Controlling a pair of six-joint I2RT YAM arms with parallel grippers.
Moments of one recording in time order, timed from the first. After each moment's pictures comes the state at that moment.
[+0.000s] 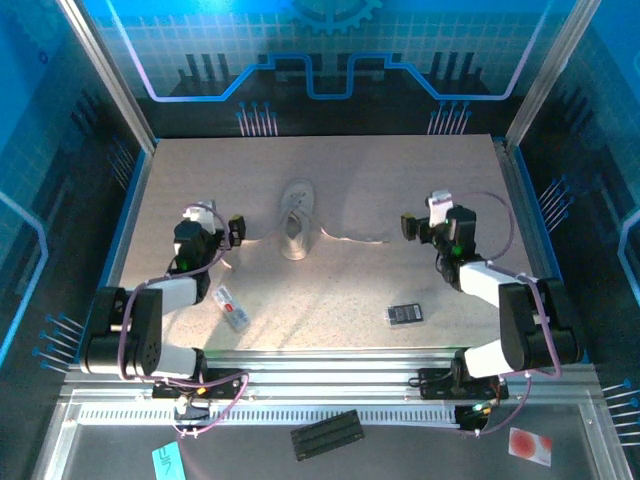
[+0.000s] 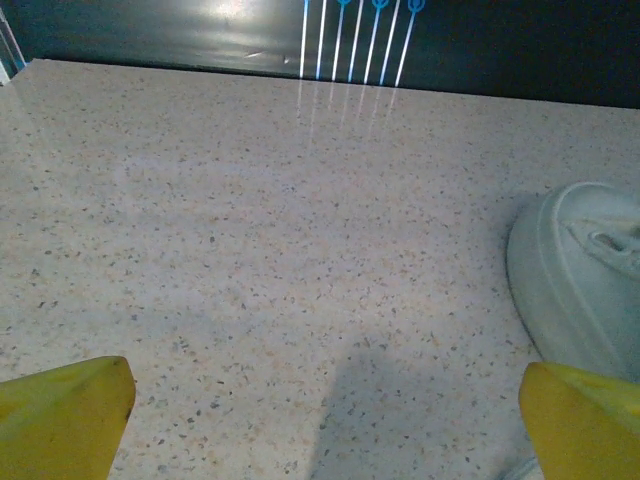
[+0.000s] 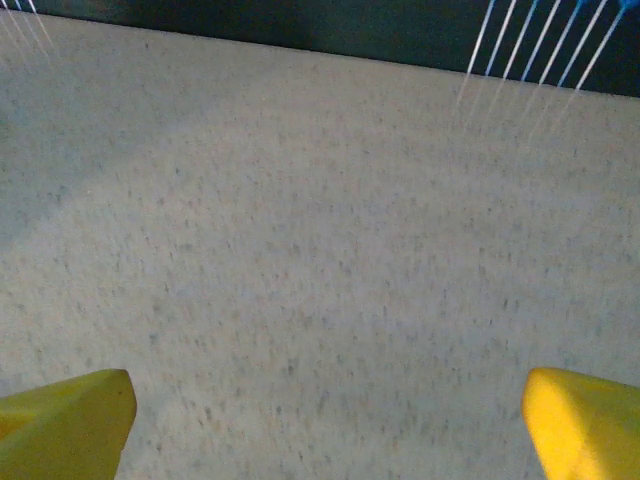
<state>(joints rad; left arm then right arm) 0.03 1.38 0.41 0.64 0.02 -0.12 0.10 1.42 0.58 0.44 -0.03 -0.09</state>
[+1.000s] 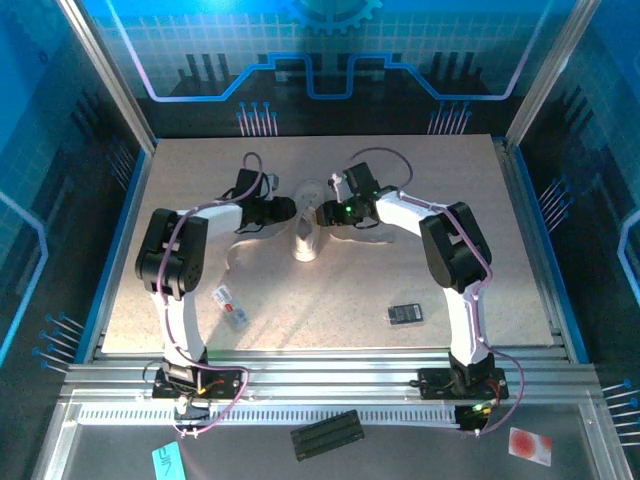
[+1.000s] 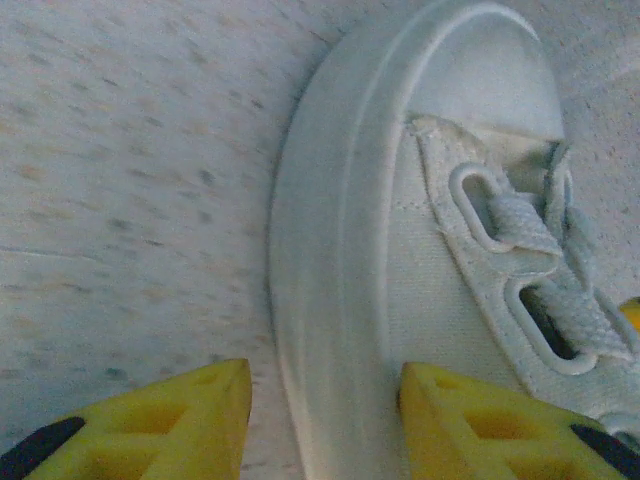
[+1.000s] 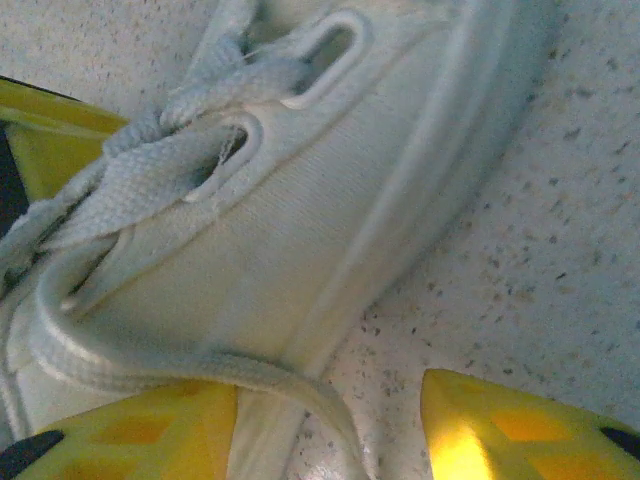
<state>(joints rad) -0.21 1.98 1.19 -0.07 0.37 -0.48 0.47 2.13 1.49 -0.29 -0.42 0.29</state>
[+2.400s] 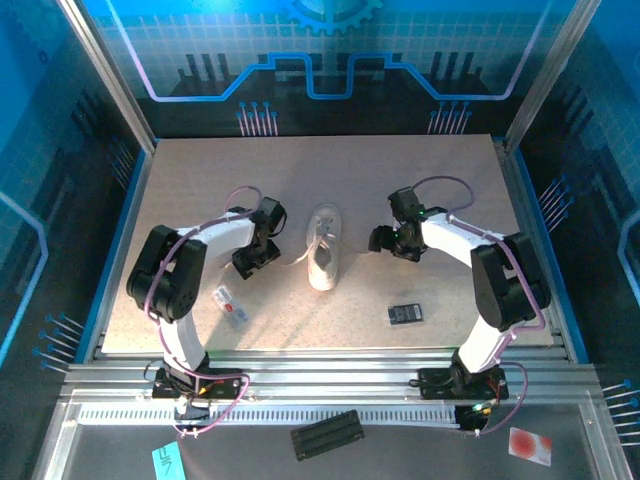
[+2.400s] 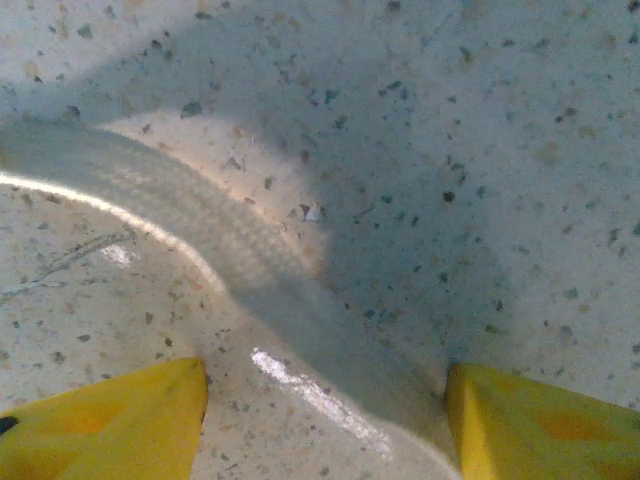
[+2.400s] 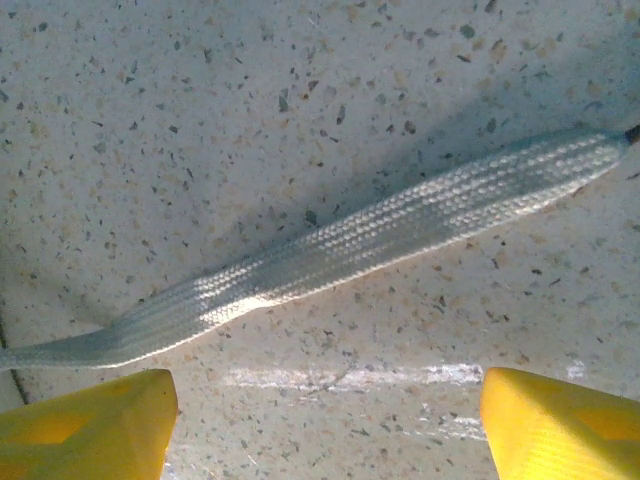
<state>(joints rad) -0.37 1.81 1.10 -0.76 -0.16 -1.14 0.34 1.72 1.05 -0.56 -0.08 0.57</state>
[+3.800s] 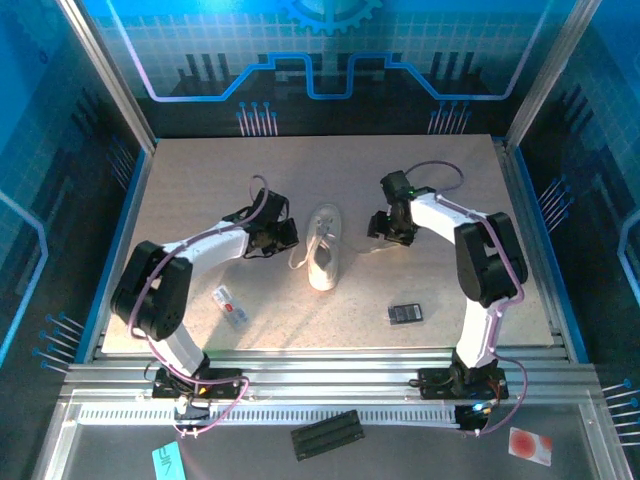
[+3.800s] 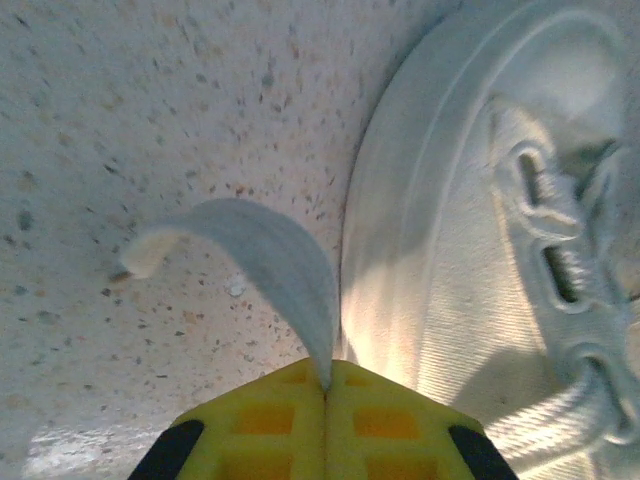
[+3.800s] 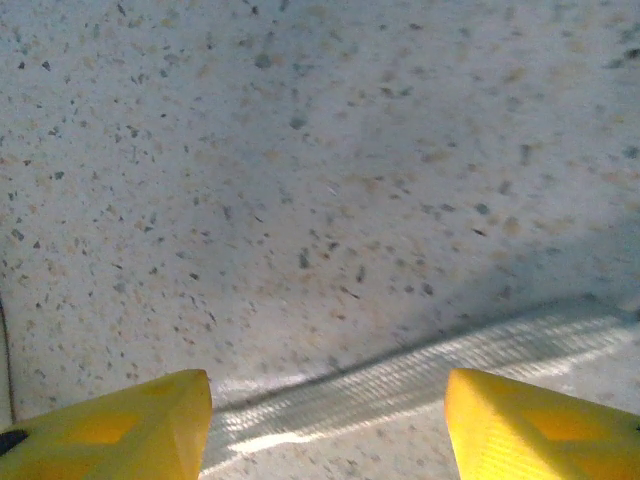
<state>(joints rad) -0.41 1.68 1.01 -0.33 0.14 -0.77 0.33 1.93 1.31 -0.68 -0.05 0.56</state>
